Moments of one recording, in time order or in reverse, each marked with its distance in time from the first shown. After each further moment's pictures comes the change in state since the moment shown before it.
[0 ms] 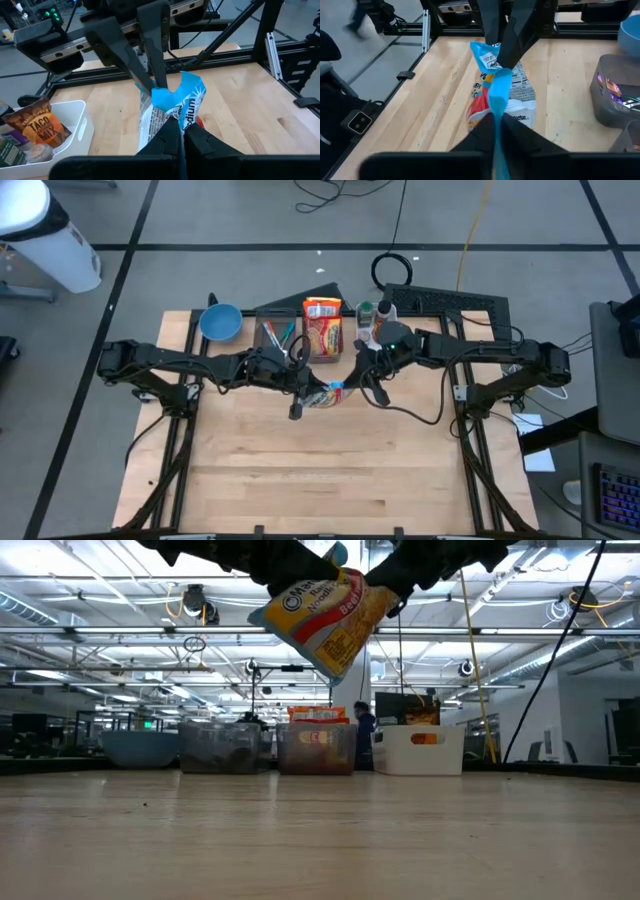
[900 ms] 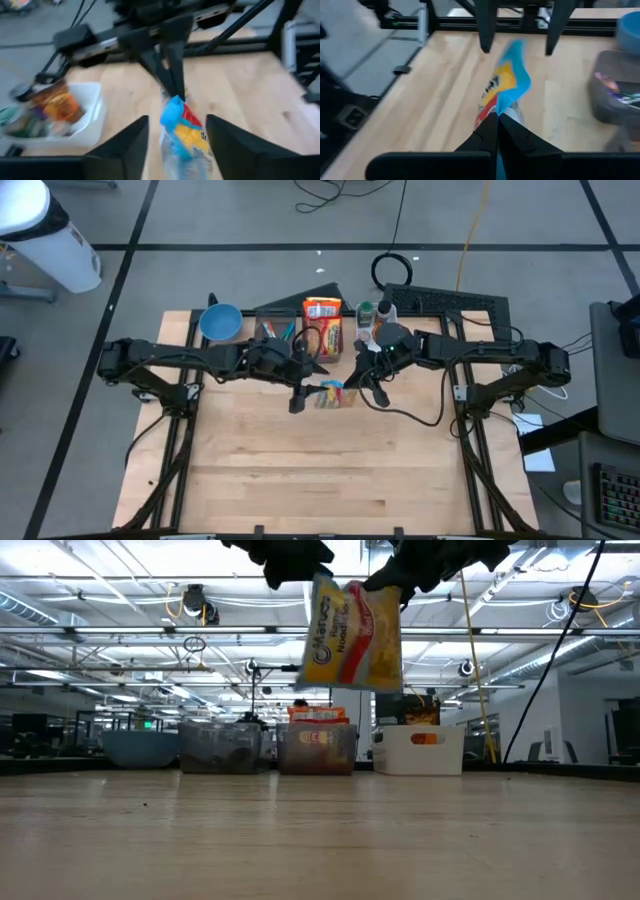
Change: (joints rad) left arm 0.009 0.000 0.207 -0.349 -0.073 -0.041; right arm 0.007 0.001 0.000 -0.017 0.037 -0.017
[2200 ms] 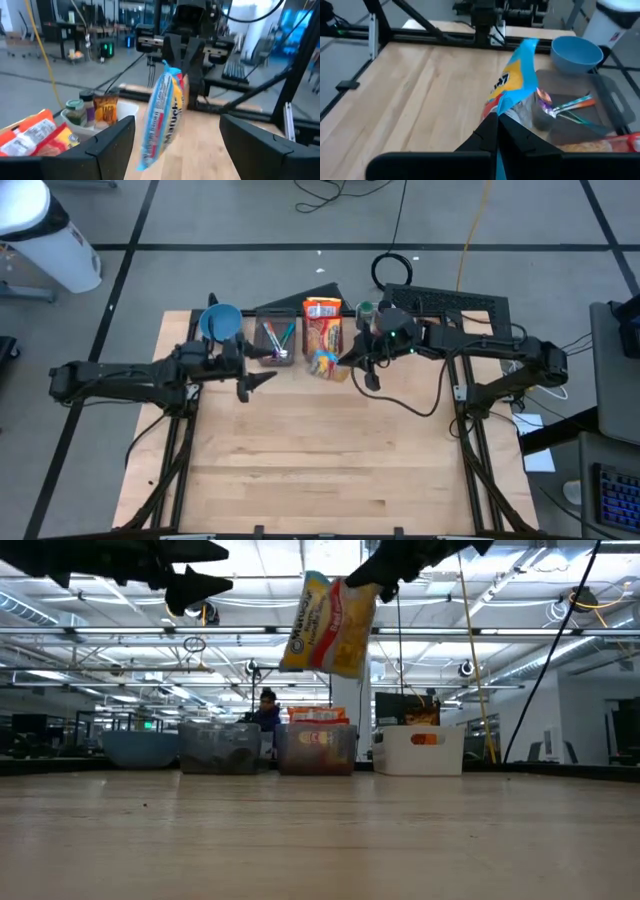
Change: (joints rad) left arm 0.111 -0.674 -0.727 0.505 -0.020 -0.204; right arm -0.052 0.028 0.142 -0.065 0.154 -0.055
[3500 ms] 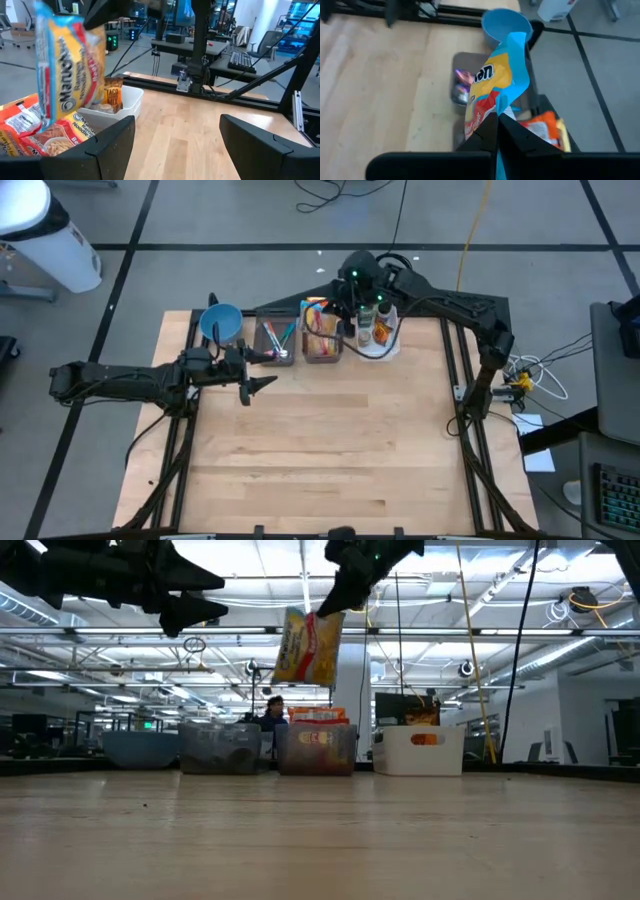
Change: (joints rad) left arm 0.000 0.000 -0.100 0.048 -0.019 -0.002; right arm -0.231 0.442 0.695 -0.470 0.053 -0.221
